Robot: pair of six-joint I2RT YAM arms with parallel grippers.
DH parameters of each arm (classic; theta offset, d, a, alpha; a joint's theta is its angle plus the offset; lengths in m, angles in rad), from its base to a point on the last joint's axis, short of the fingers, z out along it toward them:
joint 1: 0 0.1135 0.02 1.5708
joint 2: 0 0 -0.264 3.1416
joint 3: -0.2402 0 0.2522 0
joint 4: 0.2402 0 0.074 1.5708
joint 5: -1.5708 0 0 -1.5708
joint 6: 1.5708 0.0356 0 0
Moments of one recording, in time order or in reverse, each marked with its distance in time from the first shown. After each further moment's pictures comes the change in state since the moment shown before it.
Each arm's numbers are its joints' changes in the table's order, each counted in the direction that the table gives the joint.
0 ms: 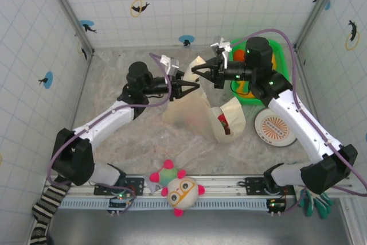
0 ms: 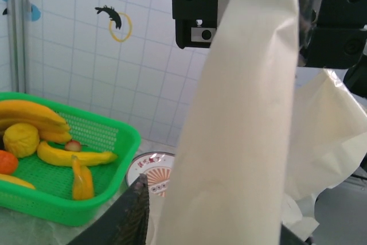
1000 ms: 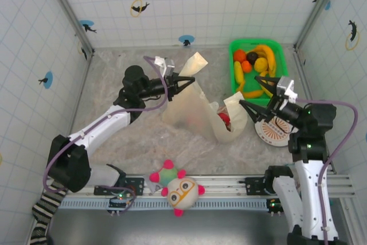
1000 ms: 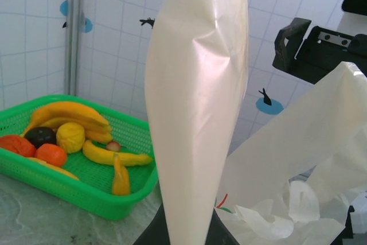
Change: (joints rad) left arm 0.013 0.068 0.058 0.024 0.156 0.029; right arm -0.560 0.746 0.644 -0.293 0.135 0.055
